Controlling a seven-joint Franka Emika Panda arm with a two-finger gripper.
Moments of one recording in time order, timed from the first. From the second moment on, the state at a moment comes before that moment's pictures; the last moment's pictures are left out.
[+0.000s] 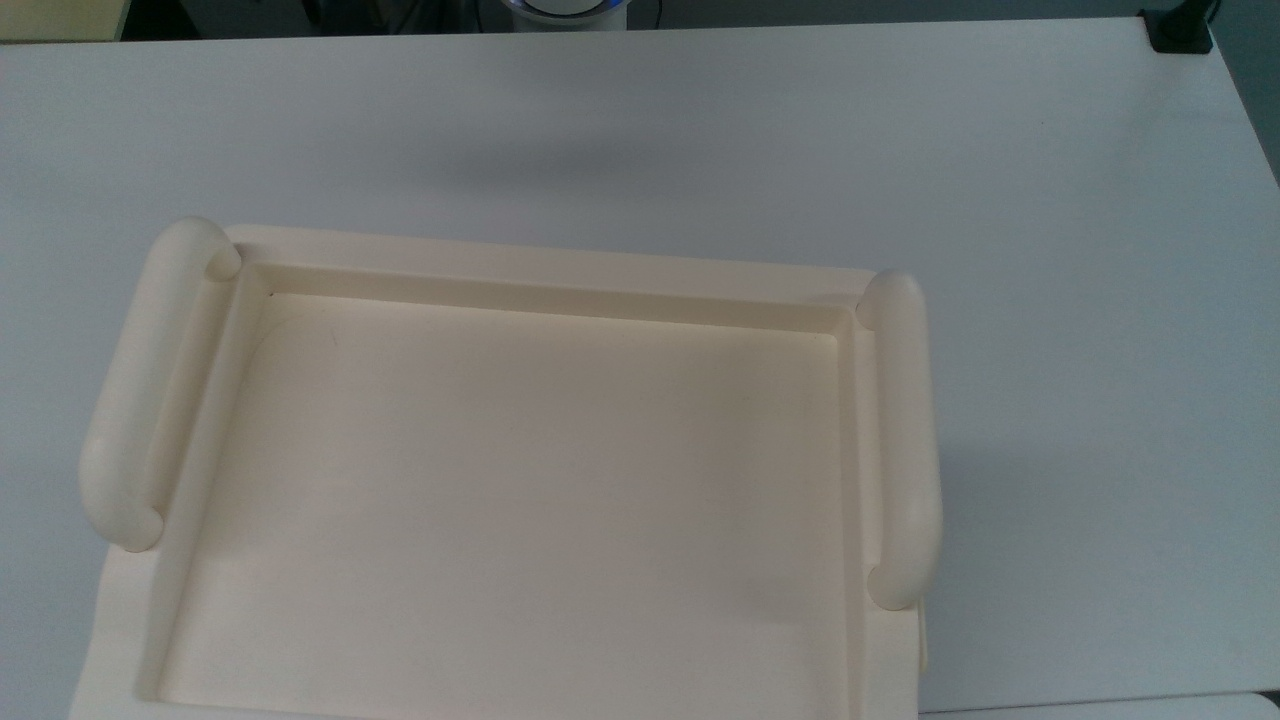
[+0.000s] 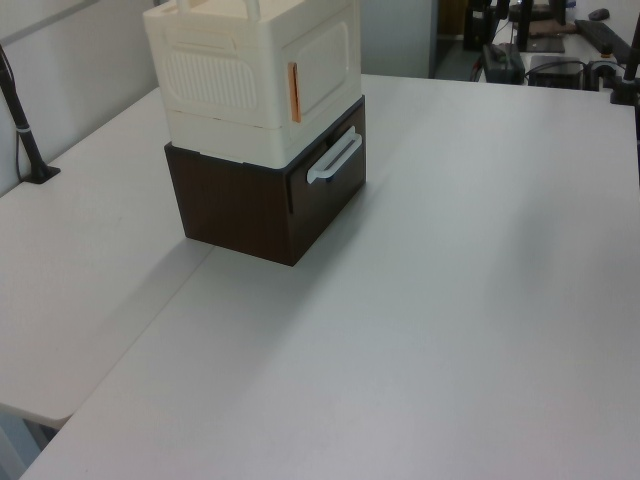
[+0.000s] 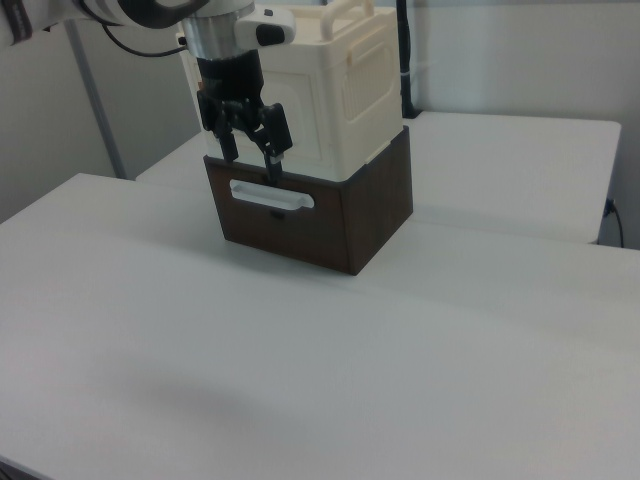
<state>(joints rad) -0.05 0.08 -0.16 -1.40 0.03 1.53 0.01</state>
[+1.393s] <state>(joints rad) 0.00 0.10 -0.15 -1.42 0.03 1.53 0.01</state>
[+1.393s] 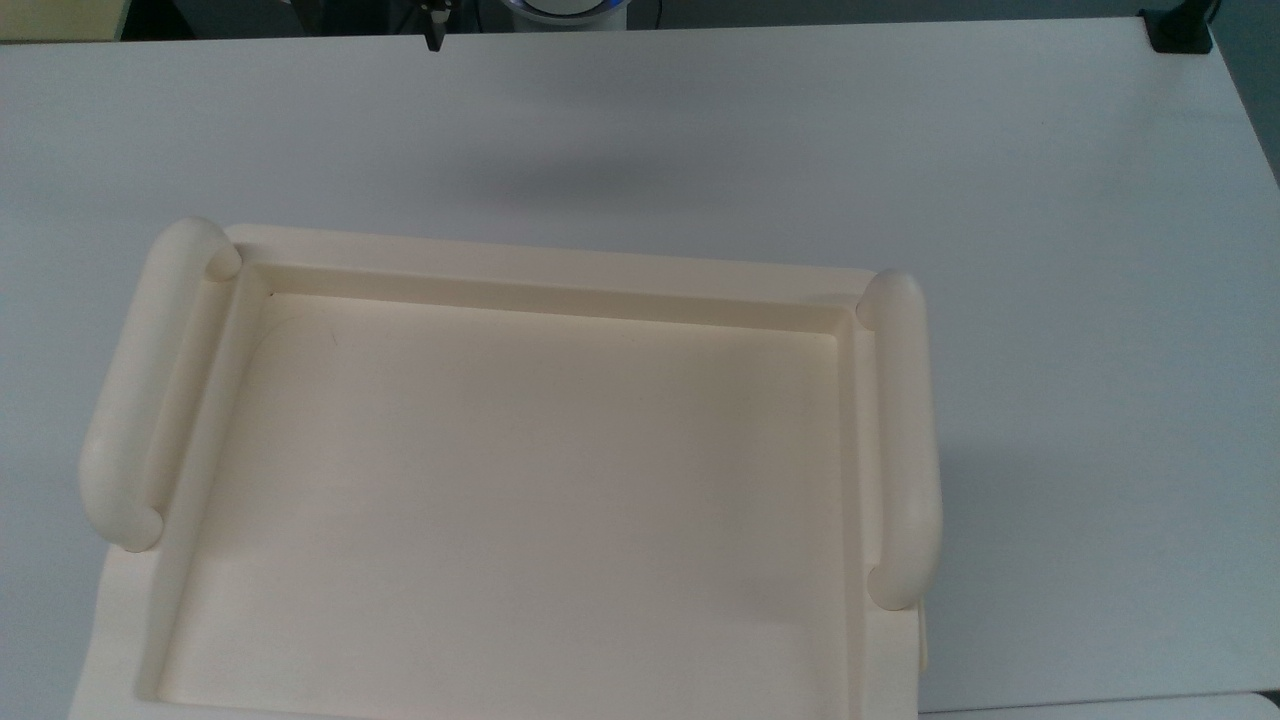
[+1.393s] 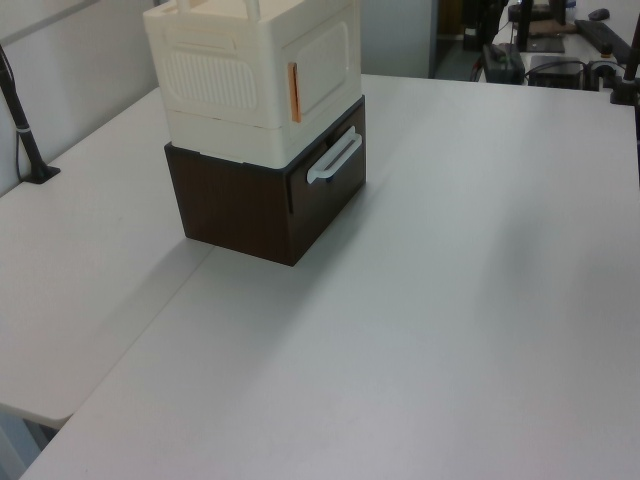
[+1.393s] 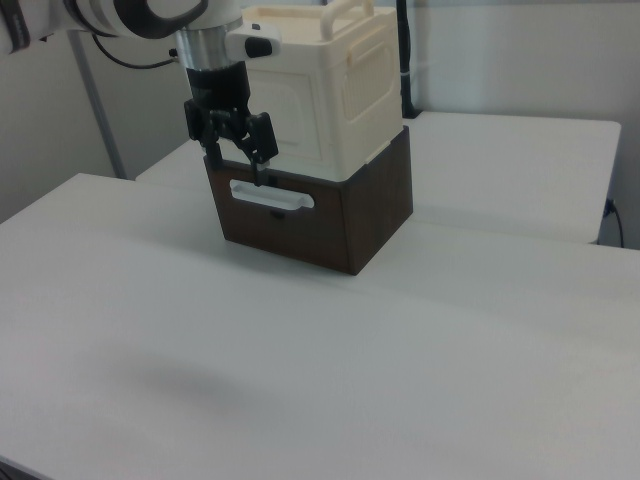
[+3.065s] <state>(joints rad) 0.39 0.31 -0.15 -1.39 -0.23 2.35 0.40</state>
